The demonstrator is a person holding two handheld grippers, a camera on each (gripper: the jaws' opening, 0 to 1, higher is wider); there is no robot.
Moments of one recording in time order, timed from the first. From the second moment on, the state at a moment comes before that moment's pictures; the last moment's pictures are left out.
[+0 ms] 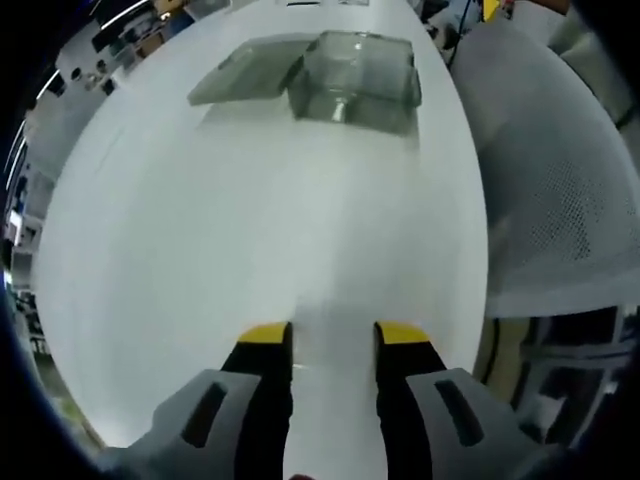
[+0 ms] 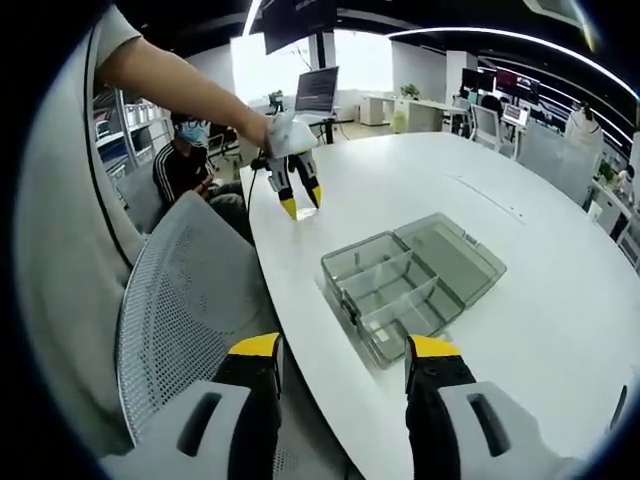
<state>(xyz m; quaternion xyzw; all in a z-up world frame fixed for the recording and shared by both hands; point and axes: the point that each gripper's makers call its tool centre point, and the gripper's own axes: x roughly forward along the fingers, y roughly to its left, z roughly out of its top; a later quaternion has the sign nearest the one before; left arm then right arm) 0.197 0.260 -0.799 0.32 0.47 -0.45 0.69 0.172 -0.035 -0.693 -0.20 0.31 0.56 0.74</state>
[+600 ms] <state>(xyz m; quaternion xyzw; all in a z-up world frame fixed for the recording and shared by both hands) 0.208 0.227 -0.773 0.33 0.44 -0.47 0.69 0.180 -0.031 -0.689 -0.18 0.30 0.56 0.75</state>
